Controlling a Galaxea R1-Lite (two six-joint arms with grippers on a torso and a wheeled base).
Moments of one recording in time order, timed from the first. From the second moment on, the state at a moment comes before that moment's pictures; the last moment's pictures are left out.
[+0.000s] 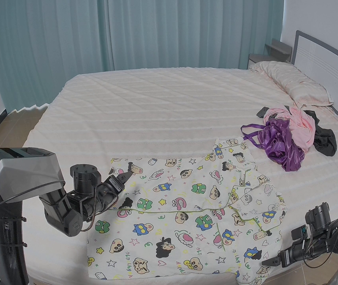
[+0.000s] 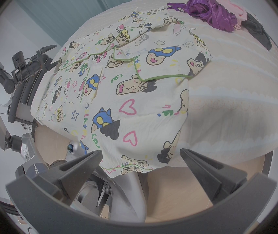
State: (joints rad) left arm -0.31 2.30 -0.67 -1.23 0.00 -0.90; right arm 0.17 1.92 -0.02 -0.77 0.20 0.04
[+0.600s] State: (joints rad) left arm -0.18 2.22 -0.50 -1.23 -0.05 -0.94; right arm 0.17 1.92 -0.02 -0.77 0.20 0.04
